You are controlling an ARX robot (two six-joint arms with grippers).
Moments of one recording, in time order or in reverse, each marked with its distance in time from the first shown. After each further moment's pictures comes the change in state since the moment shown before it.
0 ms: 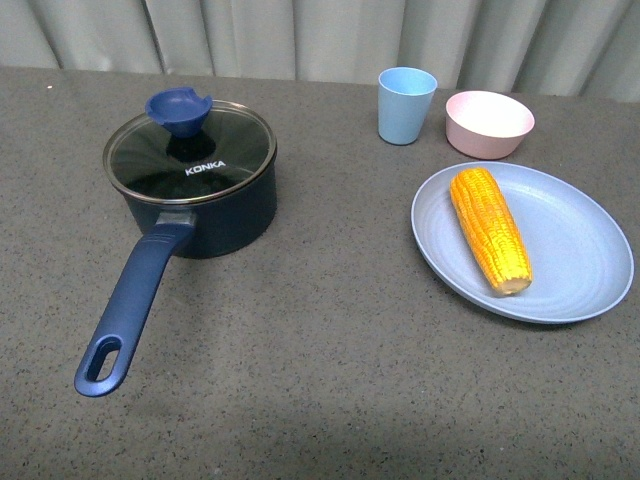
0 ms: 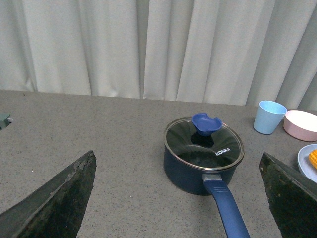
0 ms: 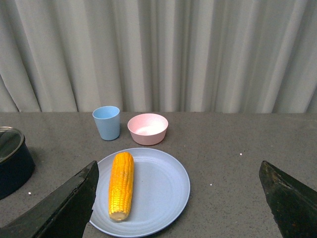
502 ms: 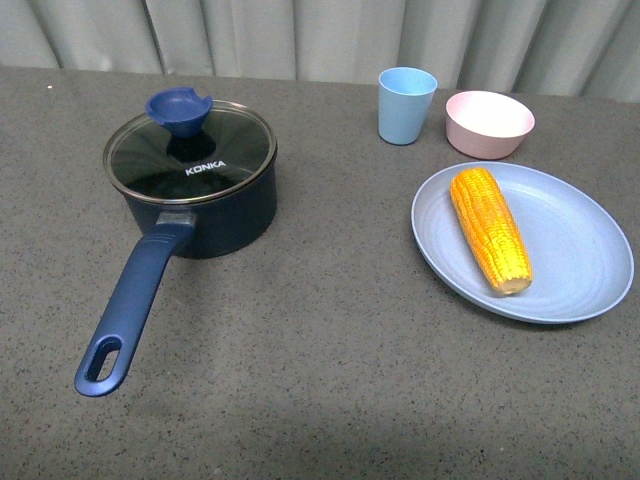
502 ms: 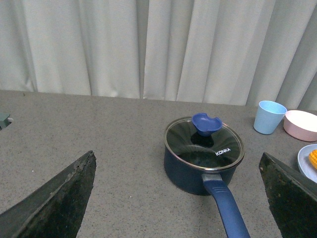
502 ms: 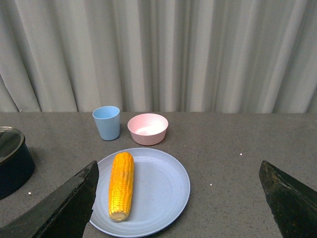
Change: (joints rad) left arm 0.000 0.000 0.000 0.000 0.000 0.000; right arm 0.000 0.000 0.000 0.000 0.000 0.000
